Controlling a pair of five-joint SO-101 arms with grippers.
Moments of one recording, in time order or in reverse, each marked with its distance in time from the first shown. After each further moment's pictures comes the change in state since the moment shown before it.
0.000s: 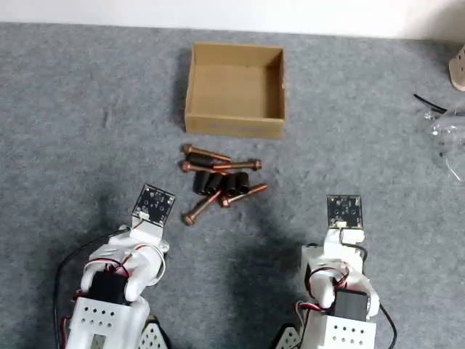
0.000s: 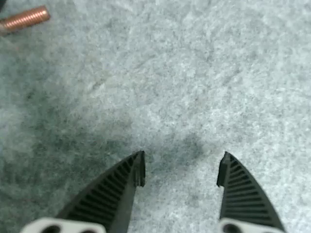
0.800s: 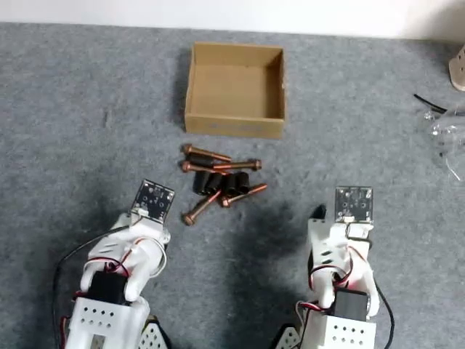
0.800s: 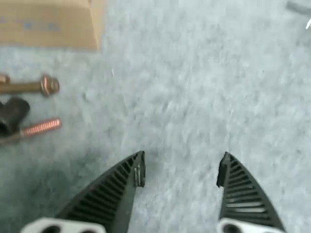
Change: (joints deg) left arm 0.2 0.0 -1.7 -7.7 -0.1; right arm -0.1 -0.1 0.0 -22.4 0.0
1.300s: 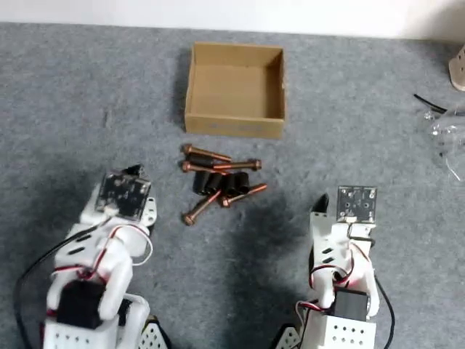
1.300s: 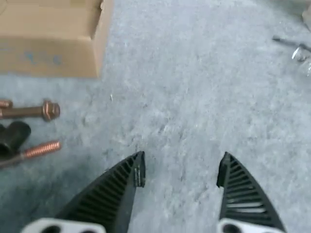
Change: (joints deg) left arm -0.2 -0.3 -26.2 2.7 -0.1; right arm 0.0 0.0 0.0 -2.5 0.0
